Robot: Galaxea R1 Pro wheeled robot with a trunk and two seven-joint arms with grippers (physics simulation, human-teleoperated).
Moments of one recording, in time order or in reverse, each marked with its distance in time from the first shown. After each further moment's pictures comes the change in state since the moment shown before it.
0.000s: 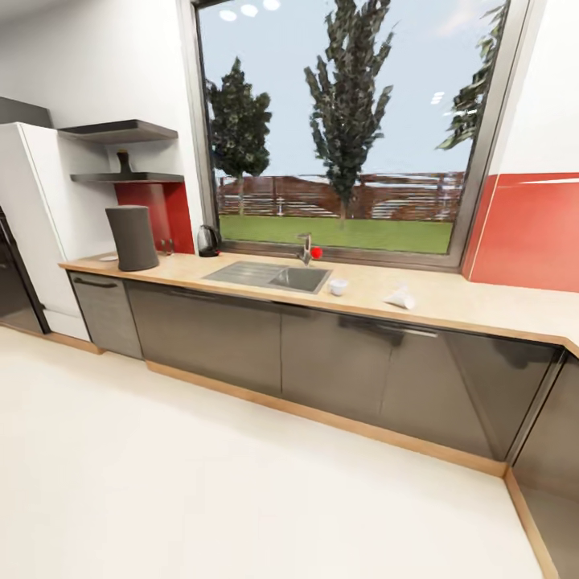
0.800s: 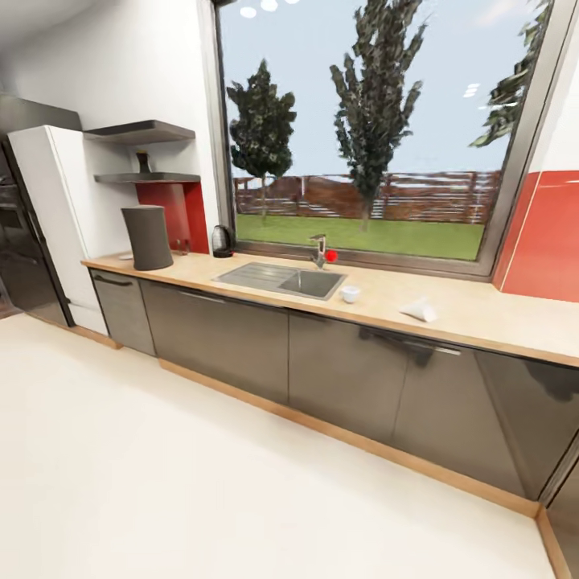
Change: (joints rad) left arm 0.000 0.000 0.000 0.000 0.000 -0.001 0.000; right arm 0.000 0.000 0.000 0.000 -0.001 0.000 0.000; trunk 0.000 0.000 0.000
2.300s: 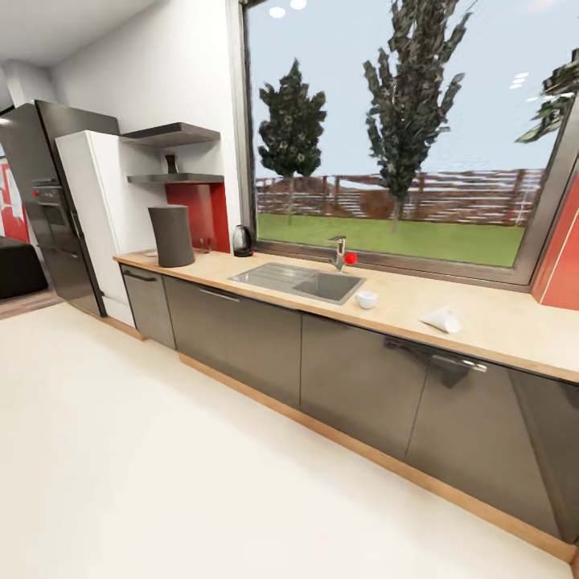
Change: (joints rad) left arm 0.000 0.000 0.000 0.000 0.000 0.000 0.000; right arm 0.000 0.000 0.000 0.000 0.002 0.000 0.000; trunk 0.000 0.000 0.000
